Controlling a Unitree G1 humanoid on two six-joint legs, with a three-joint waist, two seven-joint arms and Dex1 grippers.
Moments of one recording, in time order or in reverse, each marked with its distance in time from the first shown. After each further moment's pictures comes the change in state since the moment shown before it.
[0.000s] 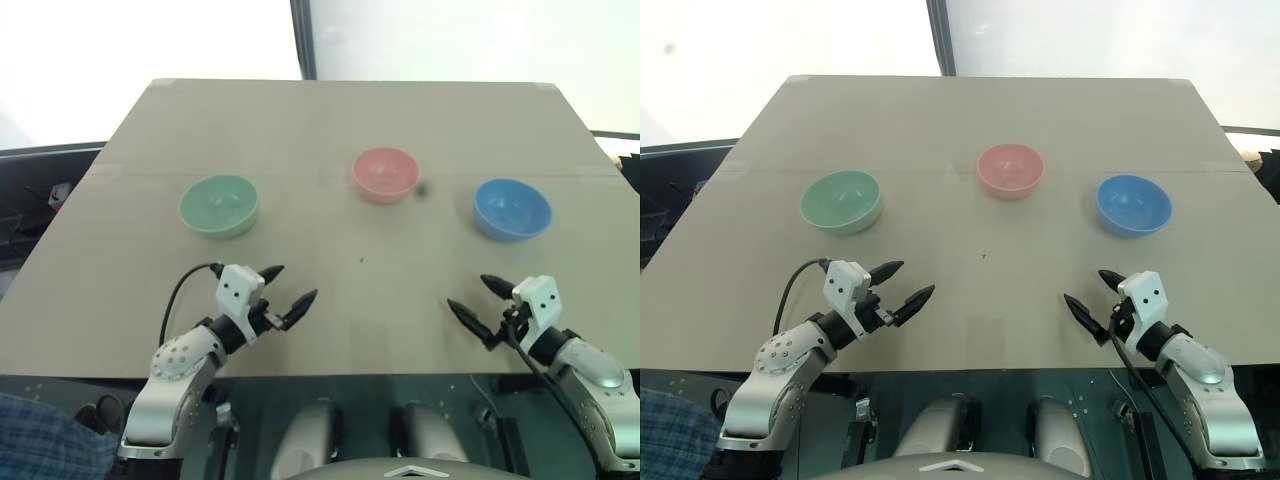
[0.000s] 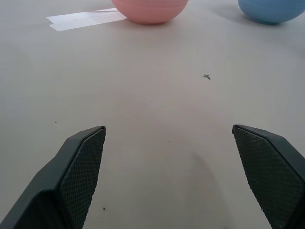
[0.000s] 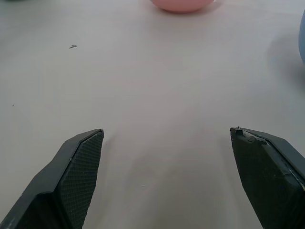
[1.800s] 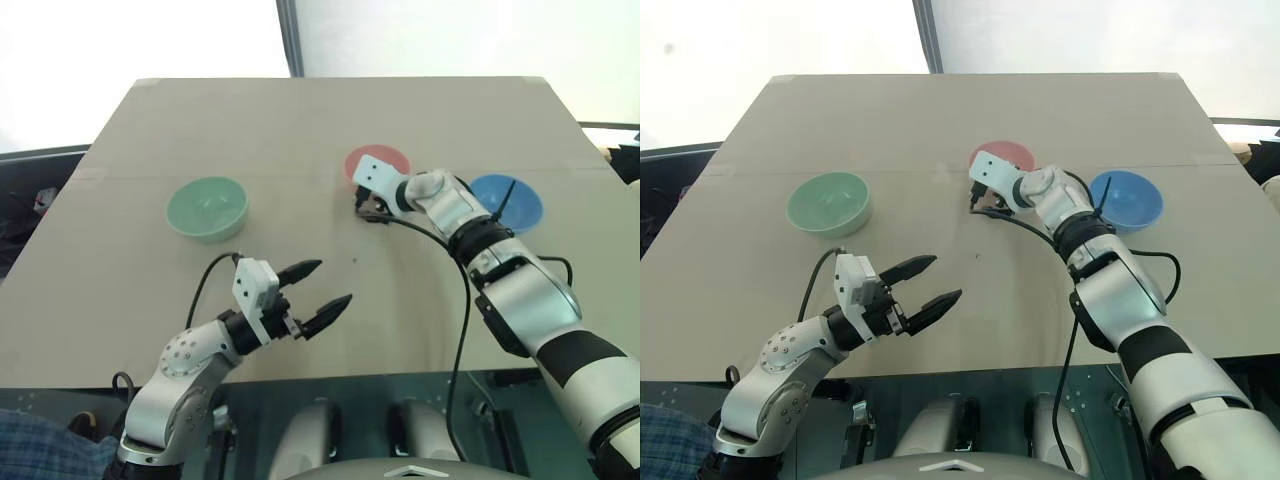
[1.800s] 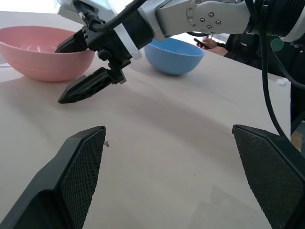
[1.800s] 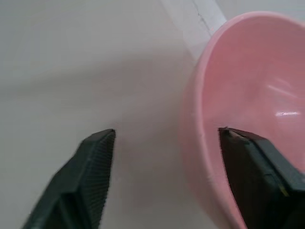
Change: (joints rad) left arm -0.013 0.028 -0.065 -0.183 -0.198 0.067 -0.074; right arm -1.450 0.315 0.533 1.433 -0.548 -0.091 0.036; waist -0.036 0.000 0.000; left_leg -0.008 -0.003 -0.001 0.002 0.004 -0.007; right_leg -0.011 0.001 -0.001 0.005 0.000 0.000
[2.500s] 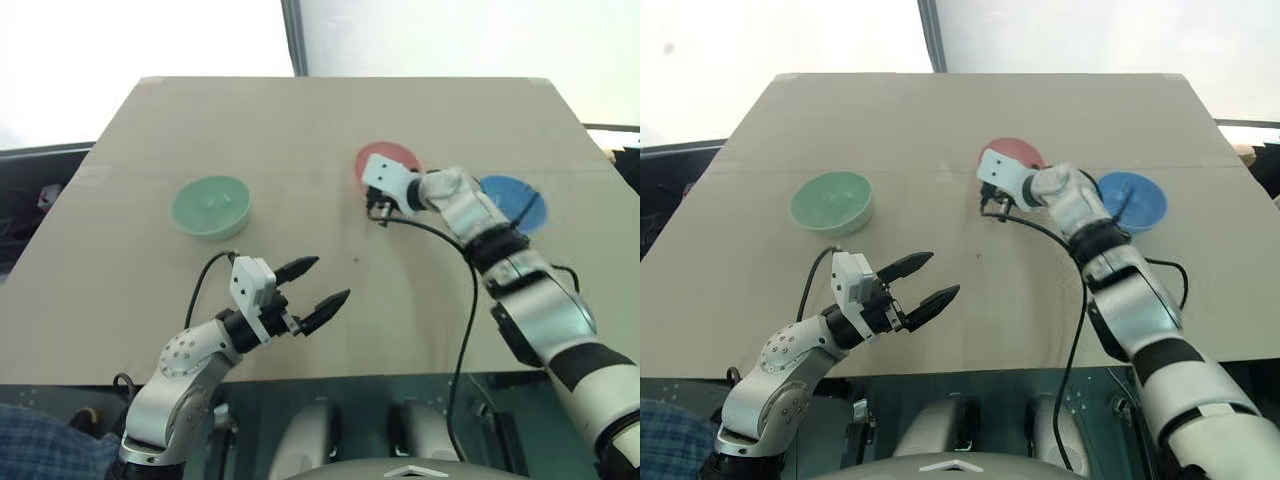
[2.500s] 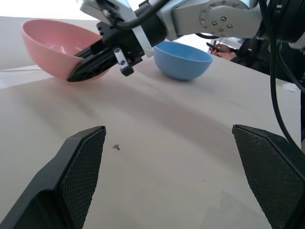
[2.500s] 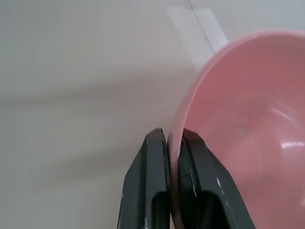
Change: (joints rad) left arm 0.001 -0.010 0.013 0.010 -0.001 -0.003 -0.001; right arm 0.276 -0.187 -0.032 -0.591 -0.016 0.185 0.216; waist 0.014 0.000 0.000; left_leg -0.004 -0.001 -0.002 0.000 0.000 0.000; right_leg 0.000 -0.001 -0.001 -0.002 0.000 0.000
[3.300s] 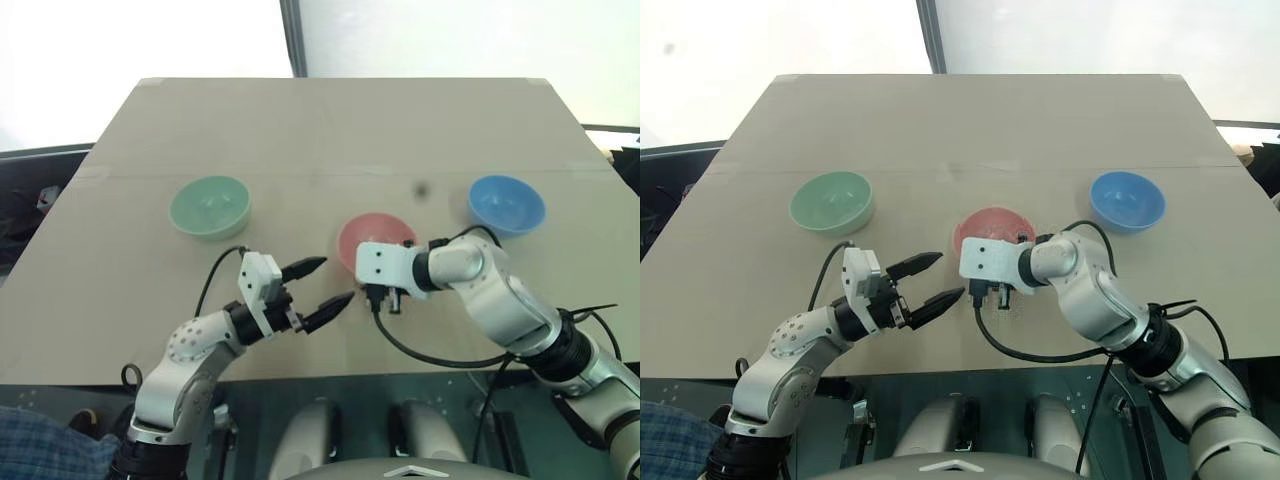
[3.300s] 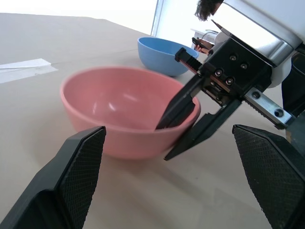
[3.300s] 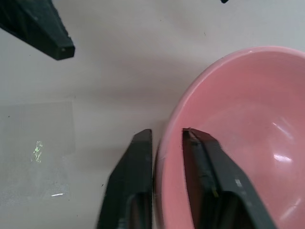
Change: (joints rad) left arm -0.074 0.007 -0.025 0.090 0.000 -0.009 -0.083; right arm 0.304 -0.169 0.252 -0.959 -0.001 0.558 0.131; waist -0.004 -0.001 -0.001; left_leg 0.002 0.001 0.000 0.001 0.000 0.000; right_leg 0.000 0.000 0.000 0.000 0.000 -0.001
